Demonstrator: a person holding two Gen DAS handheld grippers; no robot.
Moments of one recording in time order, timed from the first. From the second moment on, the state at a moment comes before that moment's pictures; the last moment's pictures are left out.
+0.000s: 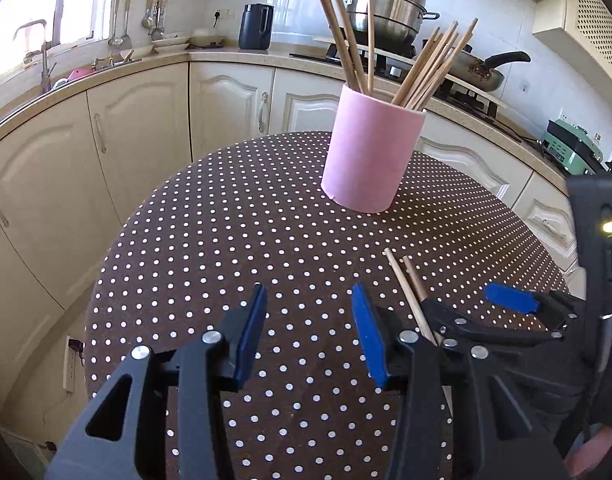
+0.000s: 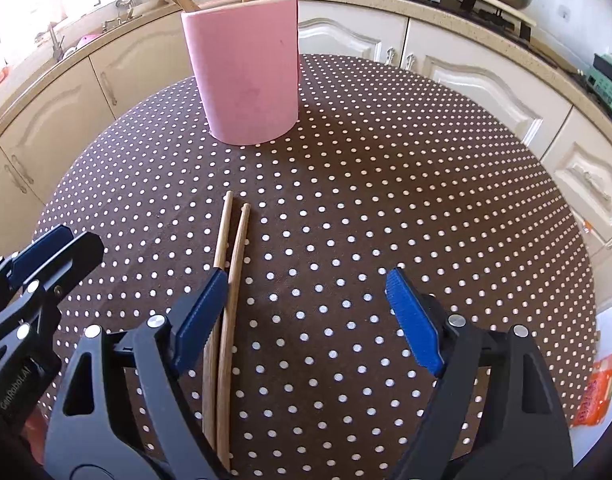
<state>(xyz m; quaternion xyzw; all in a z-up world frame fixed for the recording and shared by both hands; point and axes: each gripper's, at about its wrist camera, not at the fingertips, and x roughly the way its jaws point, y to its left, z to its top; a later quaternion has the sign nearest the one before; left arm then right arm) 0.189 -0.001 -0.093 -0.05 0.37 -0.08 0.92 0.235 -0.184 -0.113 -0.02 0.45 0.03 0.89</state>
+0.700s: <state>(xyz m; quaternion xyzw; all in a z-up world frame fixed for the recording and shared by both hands) 0.218 -0.079 -0.103 -0.01 0.47 -0.12 0.87 0.213 -0.257 -0.108 0.12 0.41 0.08 0.90</state>
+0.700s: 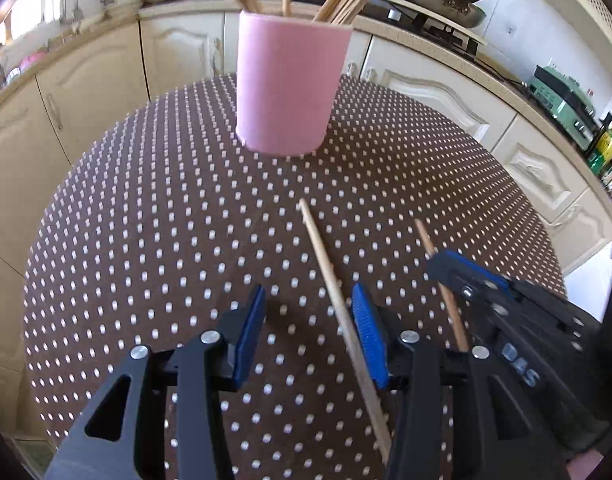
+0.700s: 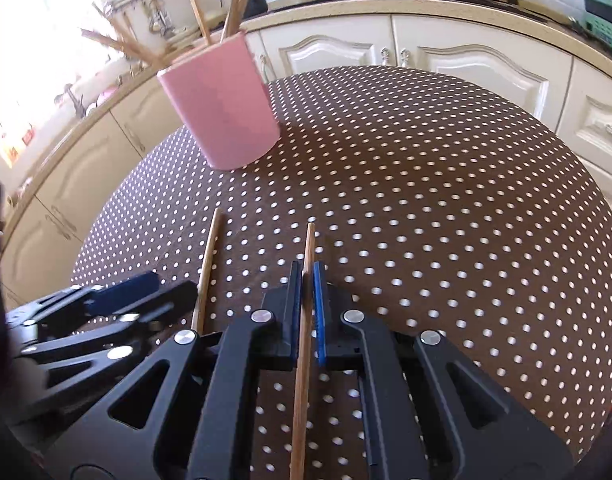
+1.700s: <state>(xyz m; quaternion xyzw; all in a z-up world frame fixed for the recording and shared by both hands) 0.206 -0.063 -0.003 -0.05 0.28 -0.13 0.95 0.177 -0.277 -0.005 0.13 0.24 0.09 0.96</state>
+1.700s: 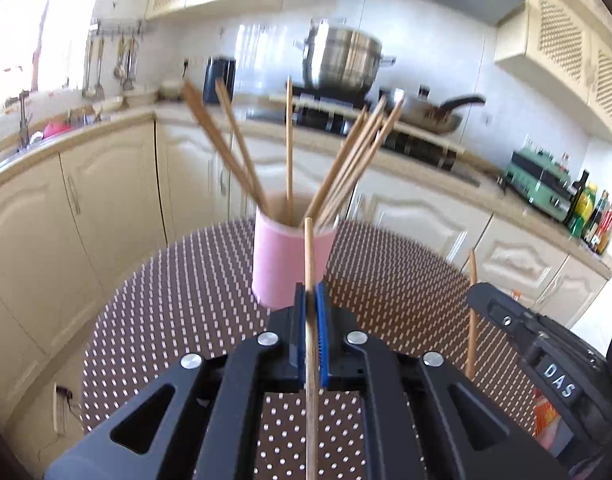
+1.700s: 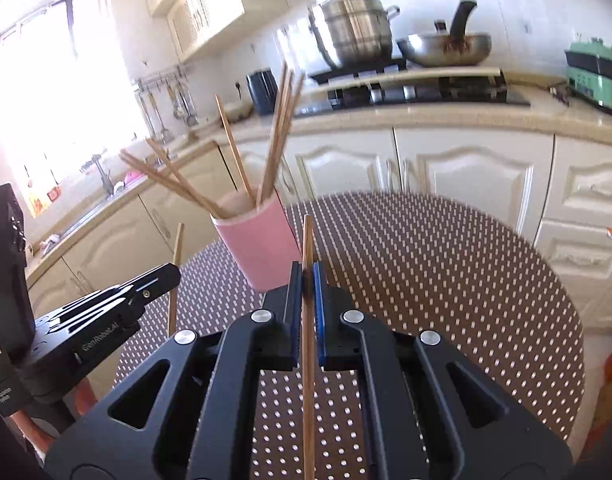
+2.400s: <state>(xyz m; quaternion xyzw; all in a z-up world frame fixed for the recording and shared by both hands) 0.195 -0.053 0.065 -0.05 0.17 -0.11 0.98 0.179 -0.268 0.044 0.13 0.16 0.09 0.98</state>
